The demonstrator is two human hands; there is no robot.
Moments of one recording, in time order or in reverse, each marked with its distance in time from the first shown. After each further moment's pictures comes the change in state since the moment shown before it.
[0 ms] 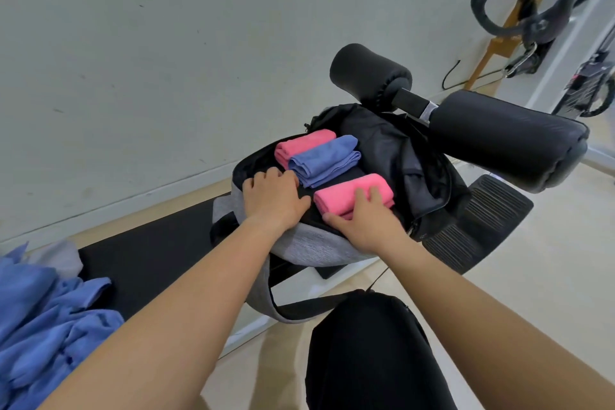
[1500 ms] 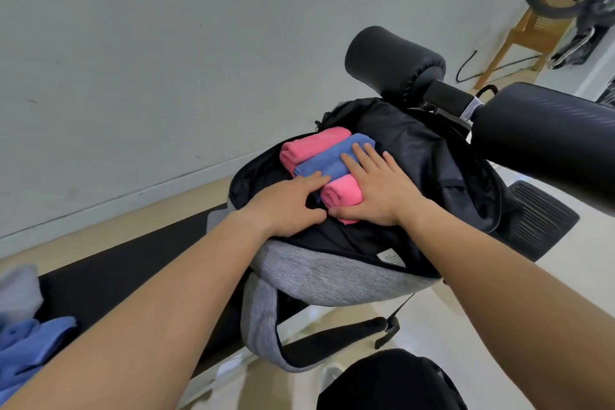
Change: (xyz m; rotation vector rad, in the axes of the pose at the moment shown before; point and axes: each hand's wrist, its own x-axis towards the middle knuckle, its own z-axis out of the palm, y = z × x) left_hand 0.061 -0.028 0.020 -0.272 -0.315 0.312; right_hand 0.122 0.008 0.001 -0.383 0.075 -0.424
